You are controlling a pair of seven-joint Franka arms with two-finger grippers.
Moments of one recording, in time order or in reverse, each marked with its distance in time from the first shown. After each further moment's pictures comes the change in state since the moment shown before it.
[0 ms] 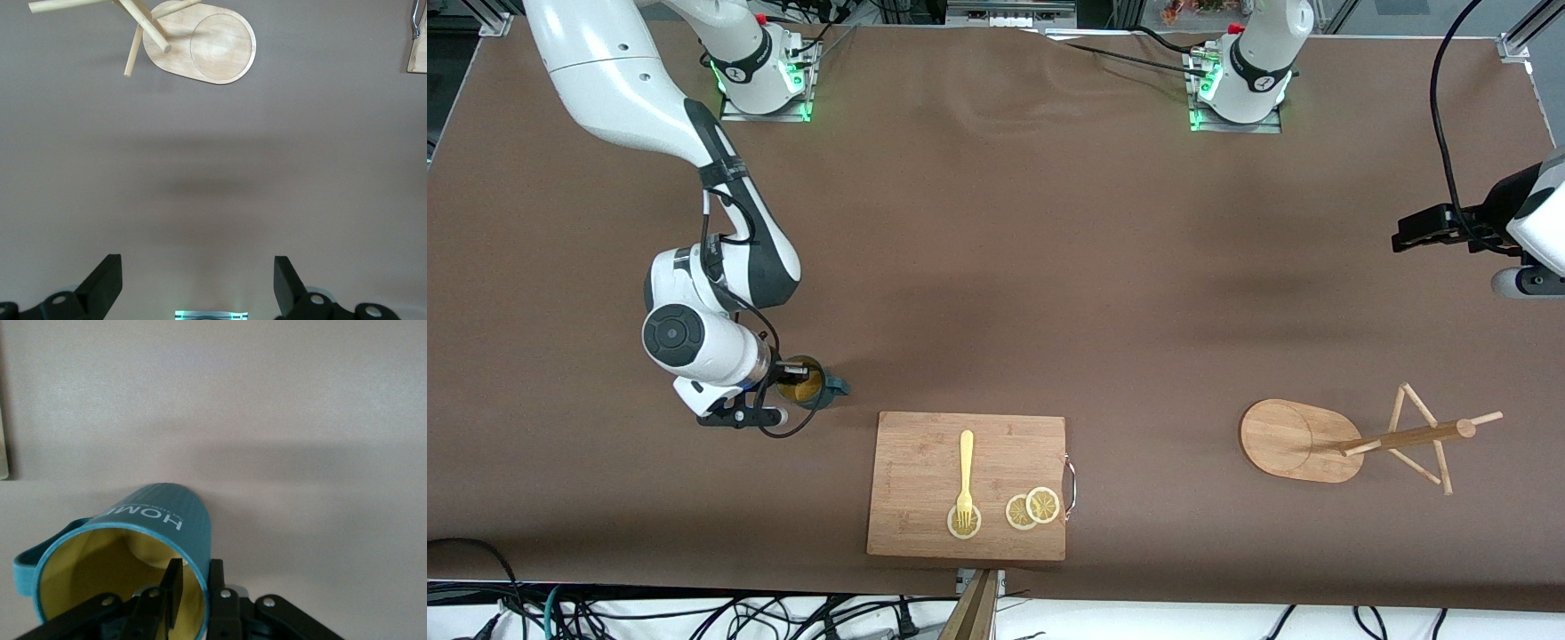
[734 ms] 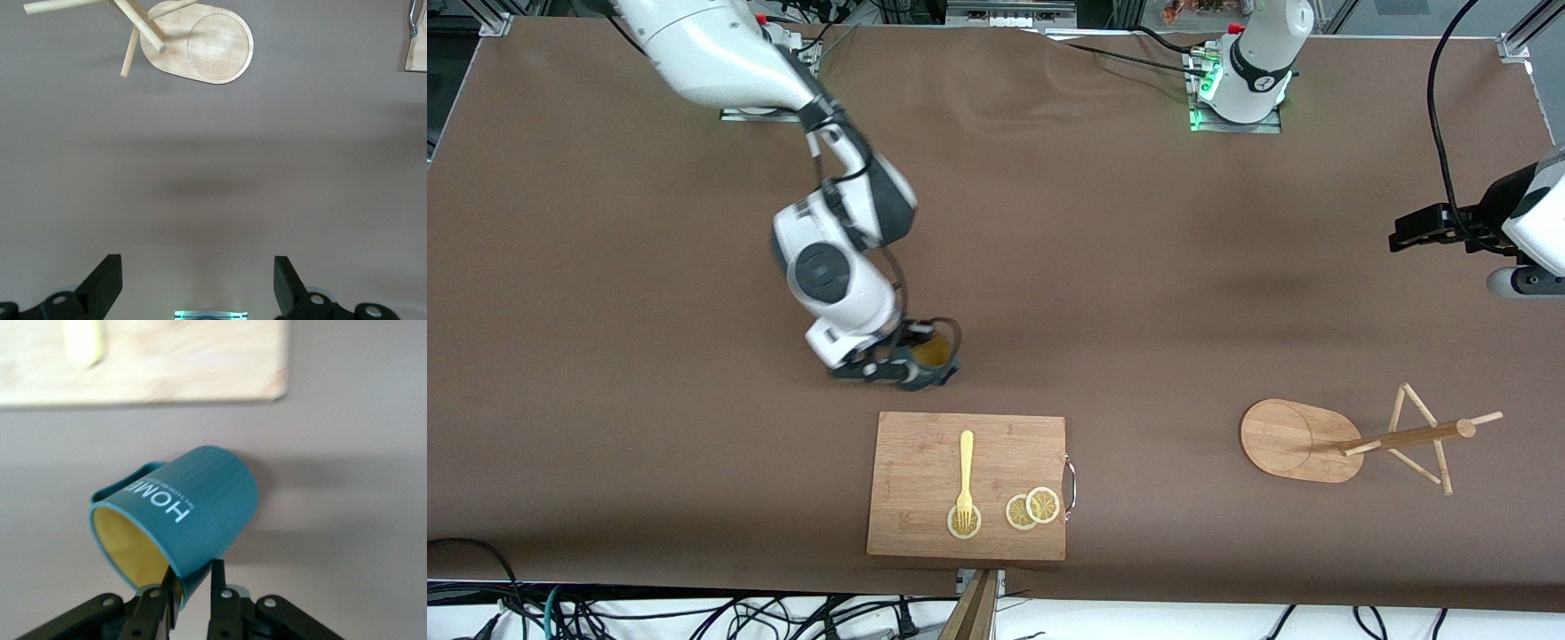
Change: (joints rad) left arm -0.002 0.000 -0.005 0.000 0.000 0.000 0.000; right arm 0.269 -0.019 0.090 0.045 0.059 0.000 0.320
